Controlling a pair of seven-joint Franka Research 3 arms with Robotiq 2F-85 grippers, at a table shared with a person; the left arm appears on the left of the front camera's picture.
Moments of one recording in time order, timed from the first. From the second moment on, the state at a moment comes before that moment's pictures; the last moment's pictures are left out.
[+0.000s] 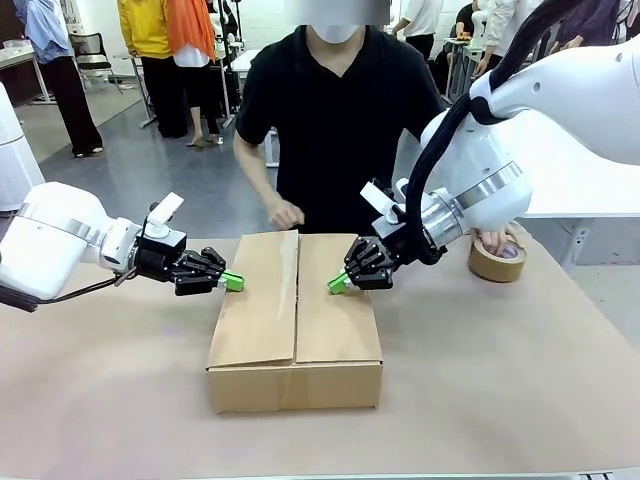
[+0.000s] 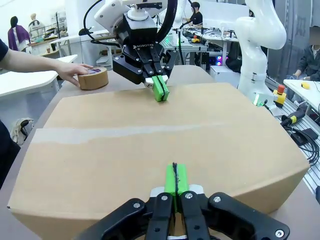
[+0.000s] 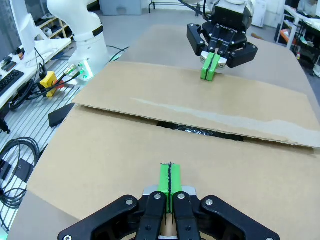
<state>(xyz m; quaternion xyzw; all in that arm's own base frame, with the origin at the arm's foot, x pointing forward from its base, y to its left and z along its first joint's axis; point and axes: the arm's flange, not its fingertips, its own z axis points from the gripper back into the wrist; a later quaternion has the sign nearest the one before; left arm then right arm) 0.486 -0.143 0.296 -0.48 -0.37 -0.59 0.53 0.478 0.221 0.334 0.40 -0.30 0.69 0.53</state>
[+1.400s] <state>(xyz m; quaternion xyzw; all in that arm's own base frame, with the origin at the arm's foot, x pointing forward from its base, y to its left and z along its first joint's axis) 0.486 -0.143 0.296 -0.48 -0.37 -0.59 0.53 0.478 0.221 0.334 0.40 -0.30 0.69 0.53</state>
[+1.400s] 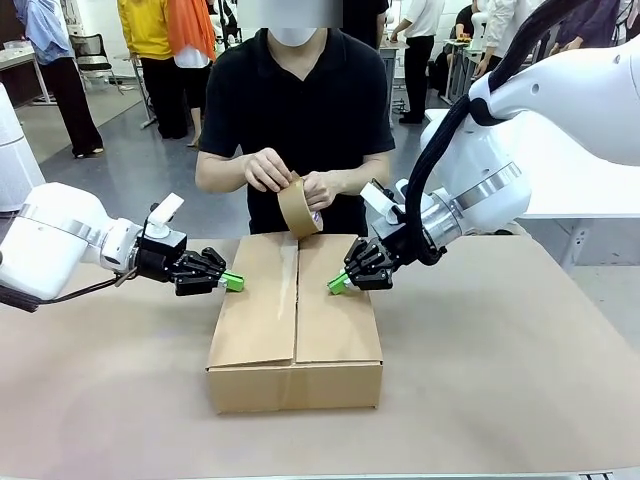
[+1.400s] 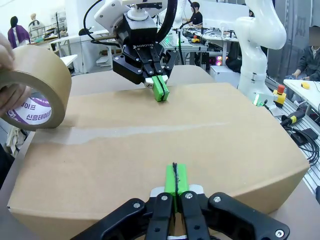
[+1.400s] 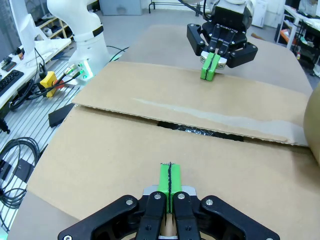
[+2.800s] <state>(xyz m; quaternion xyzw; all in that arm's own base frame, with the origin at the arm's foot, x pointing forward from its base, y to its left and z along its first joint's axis) 0.486 -0.143 0.295 -0.48 -0.37 -0.59 0.53 0.478 0.221 0.334 0.40 -0.30 0.69 0.53</state>
